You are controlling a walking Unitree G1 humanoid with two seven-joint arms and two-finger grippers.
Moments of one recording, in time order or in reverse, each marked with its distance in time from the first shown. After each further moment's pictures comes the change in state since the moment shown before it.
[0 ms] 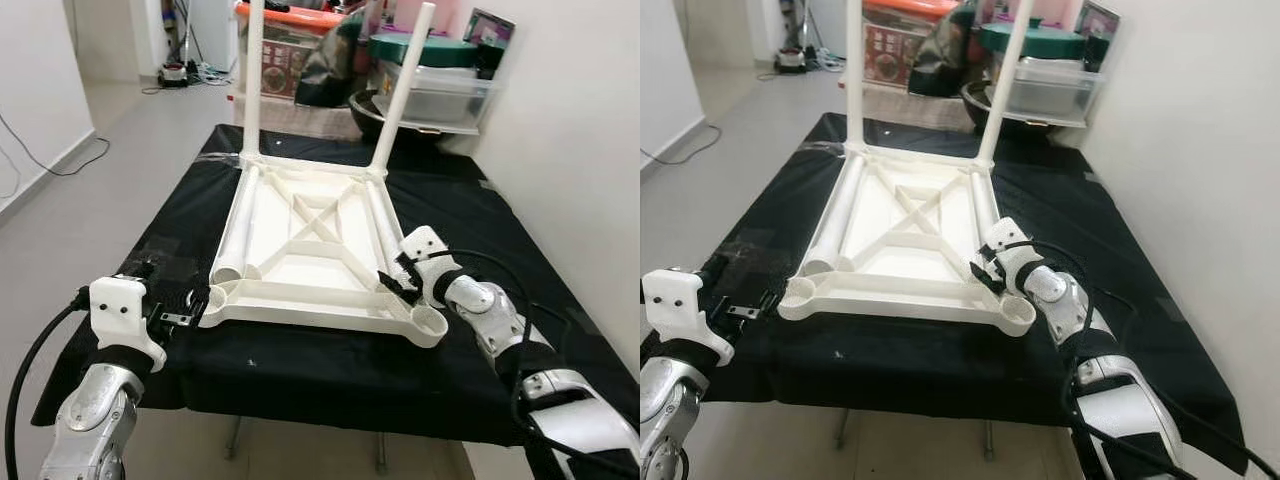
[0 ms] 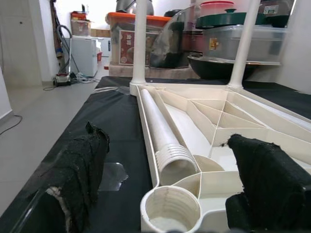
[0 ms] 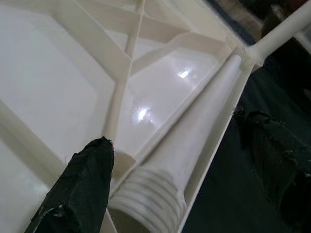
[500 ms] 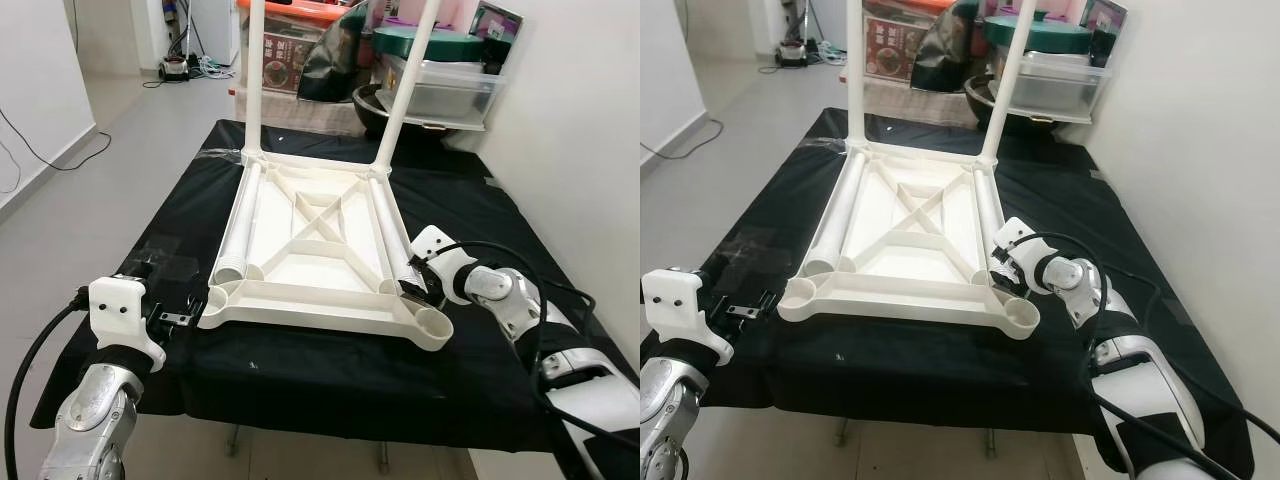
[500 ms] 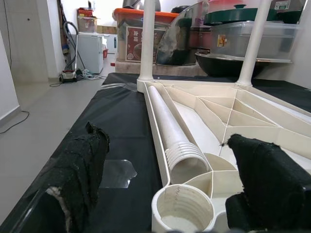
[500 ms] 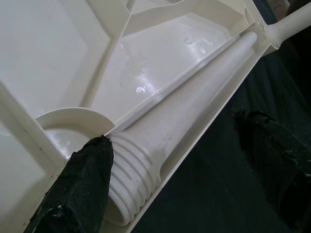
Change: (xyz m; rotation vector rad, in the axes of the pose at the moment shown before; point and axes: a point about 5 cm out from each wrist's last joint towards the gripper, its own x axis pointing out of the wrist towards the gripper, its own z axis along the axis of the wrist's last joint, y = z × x) left arm 0.000 0.001 0.000 0.001 0.000 0.003; right arm -0.006 -0.019 -0.005 -0.103 0.094 0.060
